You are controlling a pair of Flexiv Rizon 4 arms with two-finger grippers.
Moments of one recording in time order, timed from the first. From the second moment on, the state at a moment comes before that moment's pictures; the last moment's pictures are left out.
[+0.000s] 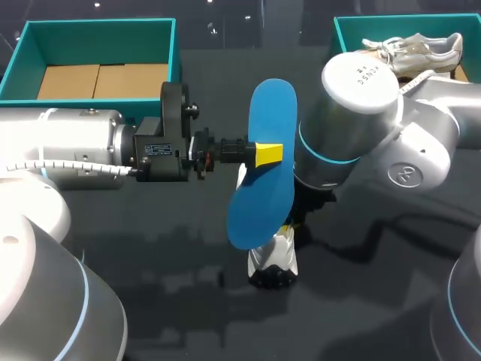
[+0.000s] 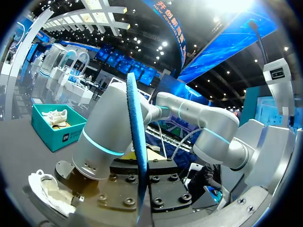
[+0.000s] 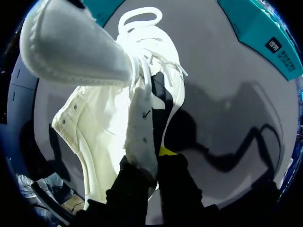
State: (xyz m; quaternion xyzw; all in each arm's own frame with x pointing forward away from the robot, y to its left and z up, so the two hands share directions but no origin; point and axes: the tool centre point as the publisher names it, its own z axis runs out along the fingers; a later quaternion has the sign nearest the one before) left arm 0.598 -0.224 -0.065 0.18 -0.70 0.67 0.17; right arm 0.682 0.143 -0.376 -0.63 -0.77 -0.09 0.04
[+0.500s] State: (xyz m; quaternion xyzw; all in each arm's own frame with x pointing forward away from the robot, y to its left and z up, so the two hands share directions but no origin) left arm 0.598 -0.224 -0.065 0.18 -0.70 0.67 0.17; right arm 0.681 0.143 -0.390 -0.63 -0.77 -0.10 0.06
